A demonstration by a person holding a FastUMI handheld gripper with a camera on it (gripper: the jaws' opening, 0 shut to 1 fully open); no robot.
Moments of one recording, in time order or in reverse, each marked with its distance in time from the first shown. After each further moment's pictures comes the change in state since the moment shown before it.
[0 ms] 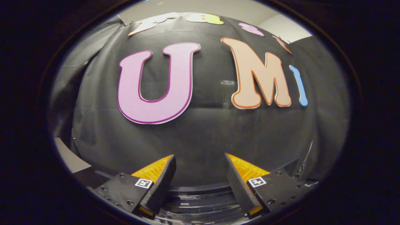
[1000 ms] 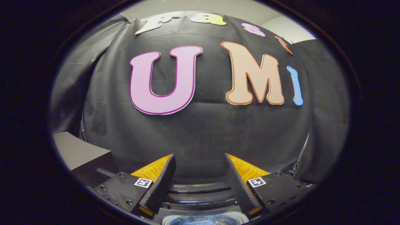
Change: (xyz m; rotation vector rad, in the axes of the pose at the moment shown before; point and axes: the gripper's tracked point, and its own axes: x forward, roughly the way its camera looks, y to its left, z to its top) arm -0.017 0.004 -0.004 -0.006 0.056 -0.008
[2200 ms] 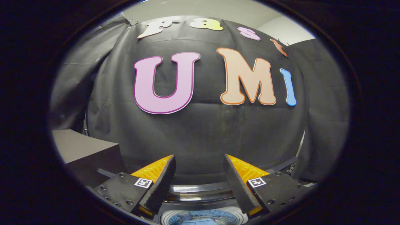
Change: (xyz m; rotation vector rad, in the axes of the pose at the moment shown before) arm -0.013 0.001 -0.005 0.020 -0.056 -0.035
